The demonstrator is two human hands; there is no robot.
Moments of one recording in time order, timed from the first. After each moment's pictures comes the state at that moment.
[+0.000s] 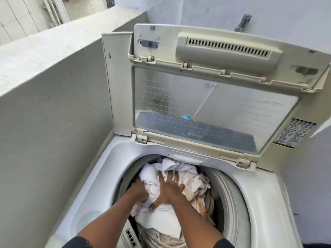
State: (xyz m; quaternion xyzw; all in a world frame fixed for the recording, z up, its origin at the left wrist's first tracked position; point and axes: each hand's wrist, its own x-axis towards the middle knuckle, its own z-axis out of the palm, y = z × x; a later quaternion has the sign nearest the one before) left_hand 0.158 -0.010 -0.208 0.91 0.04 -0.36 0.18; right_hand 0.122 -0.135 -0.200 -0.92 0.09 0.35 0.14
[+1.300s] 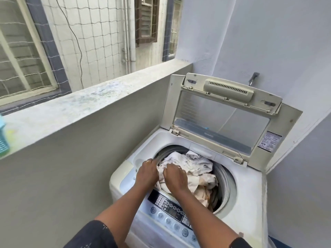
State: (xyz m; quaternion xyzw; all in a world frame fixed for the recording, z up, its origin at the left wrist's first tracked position) left_hand -0.029 0.063 -0.059 0.98 -0.02 0.01 0.22; right_hand -0.047 -0.048 -0.039 -0.99 -0.02 -0.01 0.15
